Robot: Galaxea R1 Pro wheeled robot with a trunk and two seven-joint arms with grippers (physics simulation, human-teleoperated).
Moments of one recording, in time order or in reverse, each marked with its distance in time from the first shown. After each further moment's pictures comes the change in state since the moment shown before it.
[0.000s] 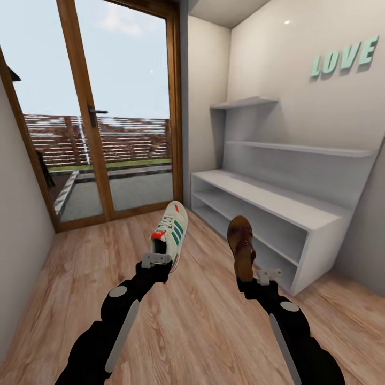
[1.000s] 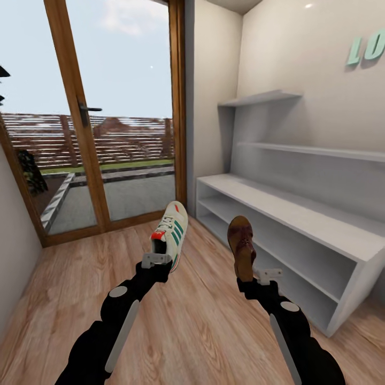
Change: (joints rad) left arm 0.000 0.000 0.000 0.000 0.000 0.000 0.000; right arm 0.000 -0.001 -0.001 0.000 0.000 0.000 0.001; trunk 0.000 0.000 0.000
